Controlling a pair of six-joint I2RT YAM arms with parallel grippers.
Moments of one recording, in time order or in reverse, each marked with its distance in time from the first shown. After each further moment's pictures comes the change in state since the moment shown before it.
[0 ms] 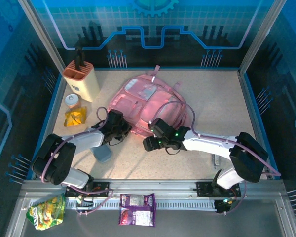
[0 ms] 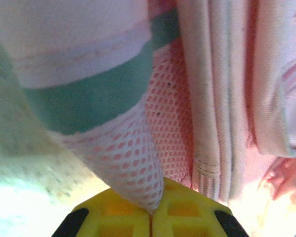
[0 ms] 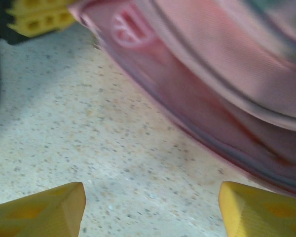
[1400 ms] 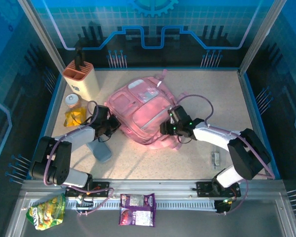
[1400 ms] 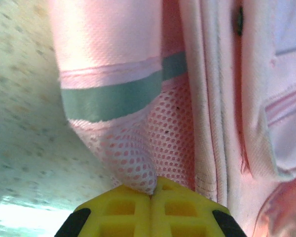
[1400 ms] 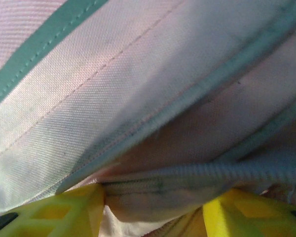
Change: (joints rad) left arm 0.220 -0.015 0.018 -0.070 0.073 0.344; right arm -0.381 0.022 -0.088 0.143 -0.098 -0.051
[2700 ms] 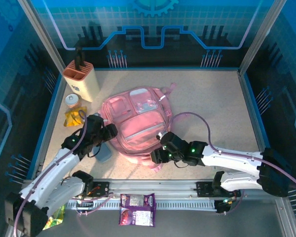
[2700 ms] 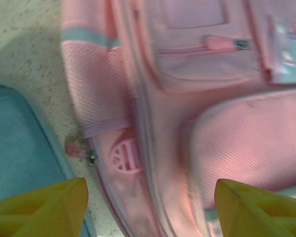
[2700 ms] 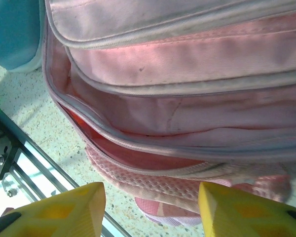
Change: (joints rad) left arm -0.110 -0.568 -0.005 -0.547 -0.288 0.257; right arm 0.495 -0.332 -0.172 -0.093 0.051 0.187
